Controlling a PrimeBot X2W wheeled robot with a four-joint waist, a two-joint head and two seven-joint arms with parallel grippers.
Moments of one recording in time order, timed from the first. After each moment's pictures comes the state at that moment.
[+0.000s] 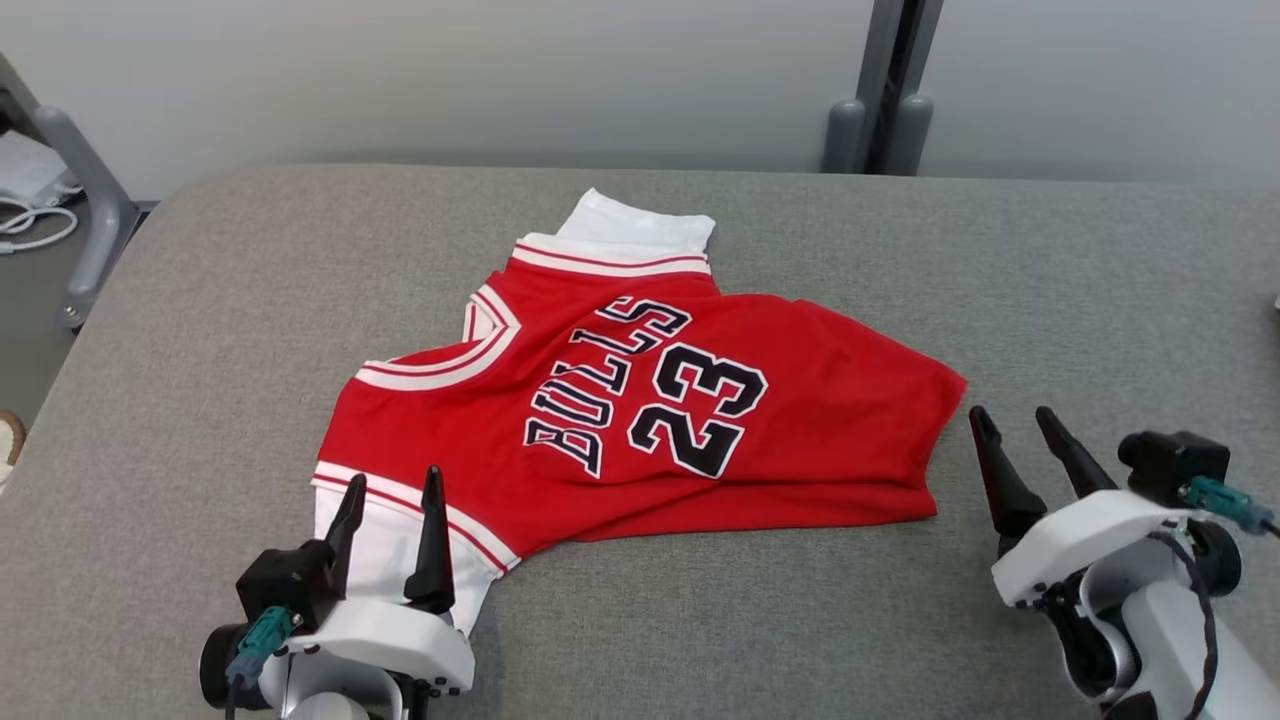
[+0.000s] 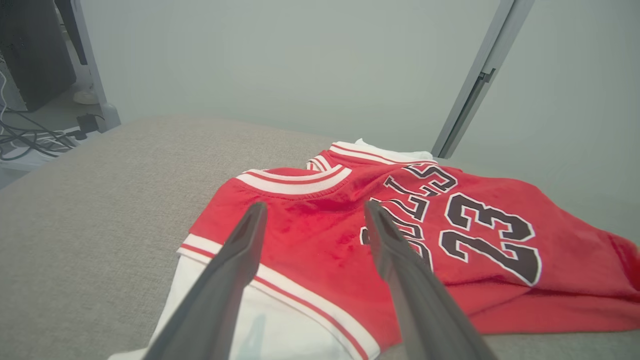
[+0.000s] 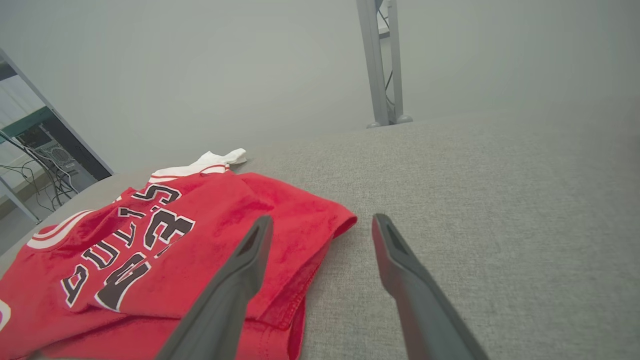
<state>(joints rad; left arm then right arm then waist) -0.12 0.11 -0.28 0.33 -0.47 0.18 -0.26 -0.33 -0.15 0.18 0.57 0.46 0.13 -0.18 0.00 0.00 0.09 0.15</state>
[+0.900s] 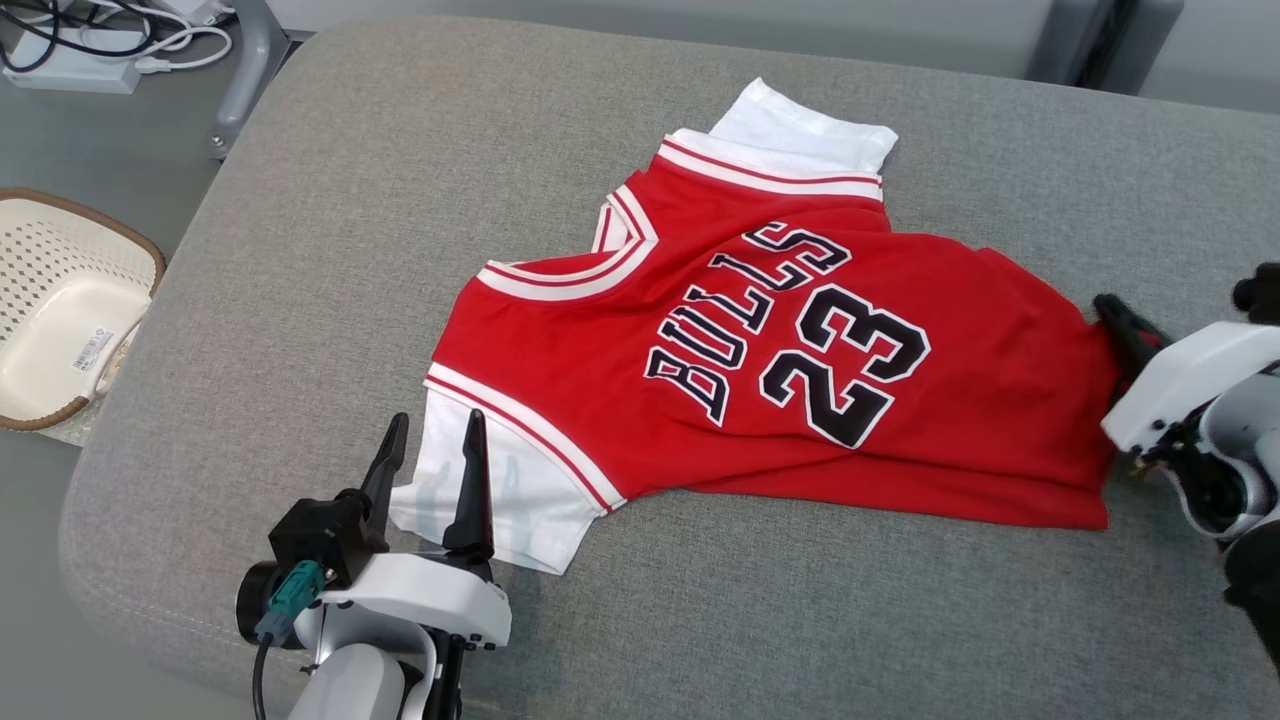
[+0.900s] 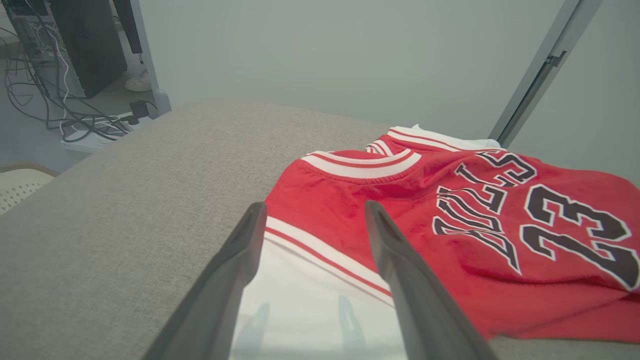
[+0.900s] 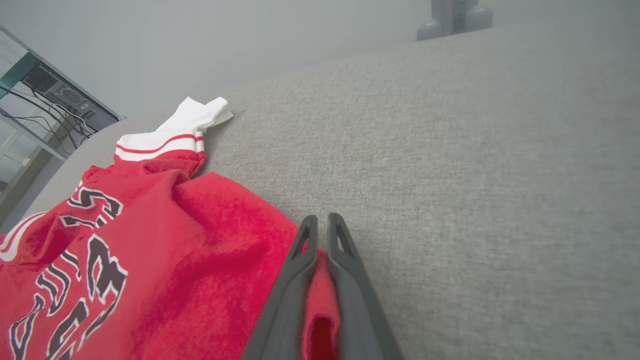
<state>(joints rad) -0.20 0.05 -0.27 0.33 -0.40 0.11 -0.26 -0.68 -0.36 0.42 0.84 0.88 0.13 0.03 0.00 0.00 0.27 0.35</state>
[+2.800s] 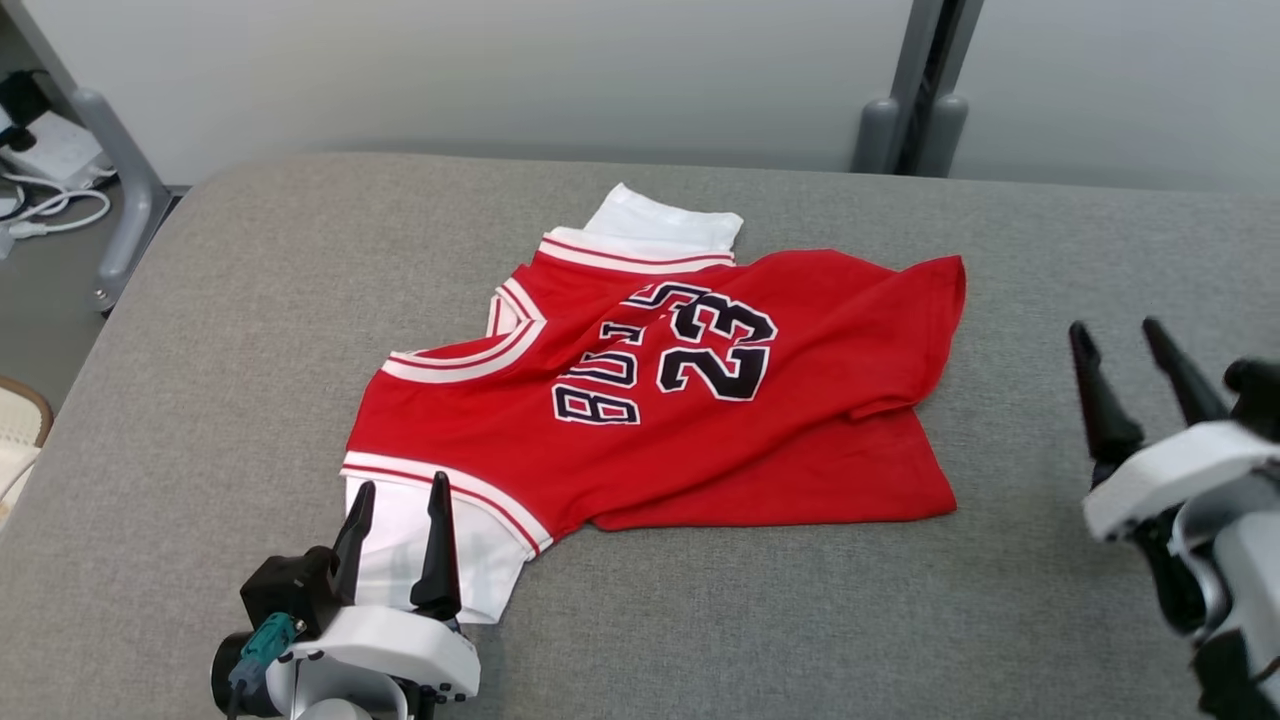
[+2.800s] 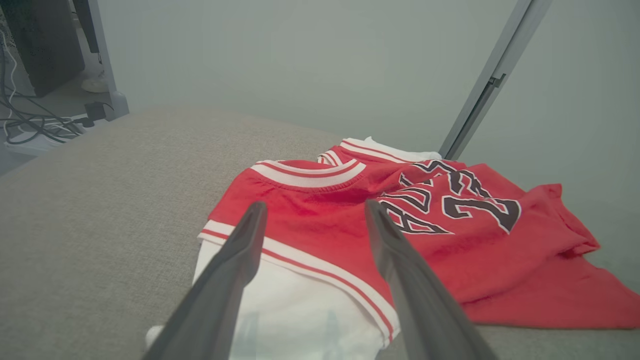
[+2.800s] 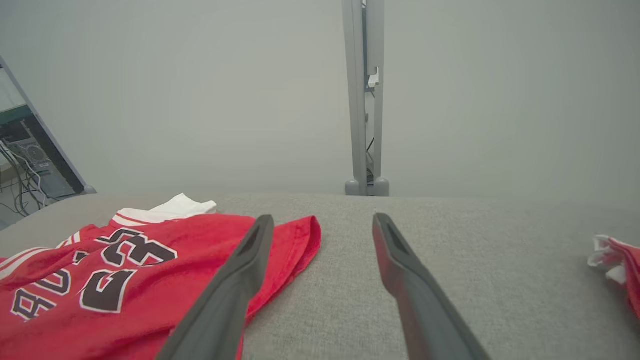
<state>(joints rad) -0.13 0.05 -0.21 0.37 -0.41 0.10 -0.26 -0.52 -0.35 0.30 0.68 0.56 0.13 -0.26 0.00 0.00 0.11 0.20</state>
